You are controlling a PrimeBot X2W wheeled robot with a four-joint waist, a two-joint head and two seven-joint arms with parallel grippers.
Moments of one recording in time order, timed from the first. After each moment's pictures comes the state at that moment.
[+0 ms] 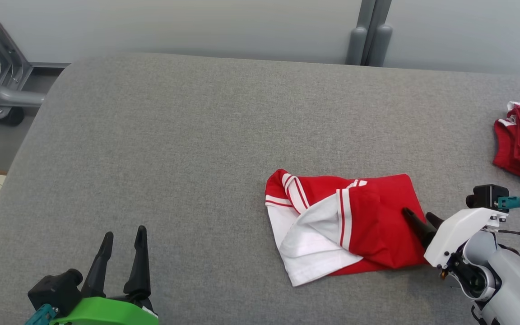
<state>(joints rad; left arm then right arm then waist) 0.12 0.16 -0.26 -0.04 -0.64 0.12 -0.21 -0.25 -0.35 0.50 0.53 0.94 -0.01 0.12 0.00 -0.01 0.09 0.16</state>
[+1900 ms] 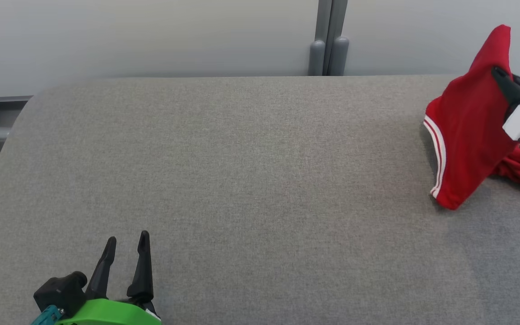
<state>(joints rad) 0.13 0.14 -0.26 -0.02 -0.62 0.12 -0.19 -0.61 -0.57 0.43 0.49 0.90 0.04 0.21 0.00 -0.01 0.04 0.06</state>
